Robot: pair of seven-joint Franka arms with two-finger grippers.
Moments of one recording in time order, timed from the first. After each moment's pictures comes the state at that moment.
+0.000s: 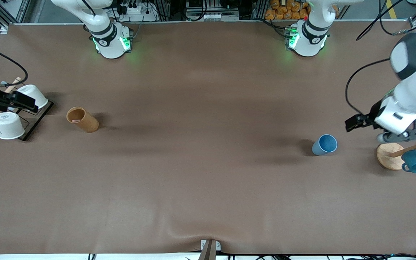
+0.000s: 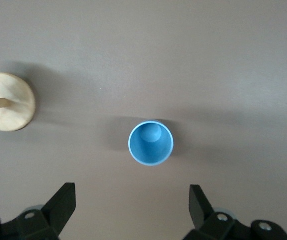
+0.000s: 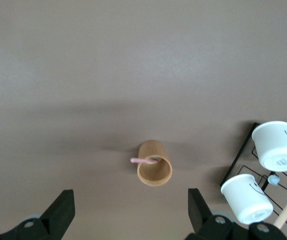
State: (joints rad) left arm -0.02 0.11 -0.02 -1.91 0.02 2.04 -0.15; right arm -0.01 0.11 -0.03 -1.52 0.00 1.57 -0.01
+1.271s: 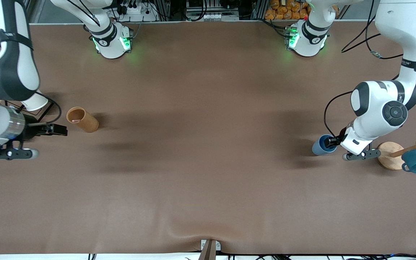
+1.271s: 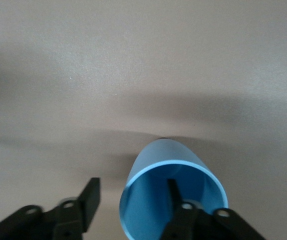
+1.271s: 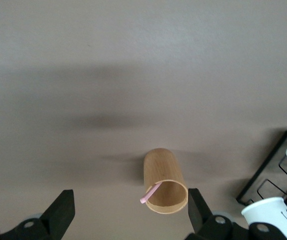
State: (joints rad) left arm 0.00 0.36 -0.01 -2.05 0.02 2.40 -0.14; right arm 0.03 0.32 -0.02 -1.52 -0.05 1.63 0.04
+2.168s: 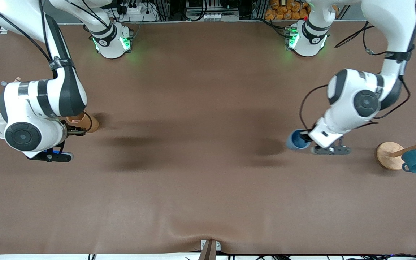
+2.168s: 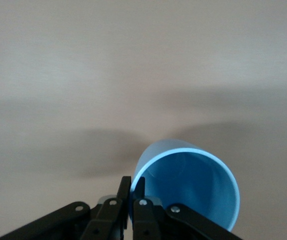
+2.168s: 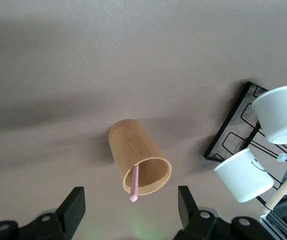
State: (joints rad) left arm -0.03 0.28 -0.27 -1.96 0.02 2.24 -0.29; right arm 0.14 0.42 -0.02 -1.55 -0.26 1.52 0.25
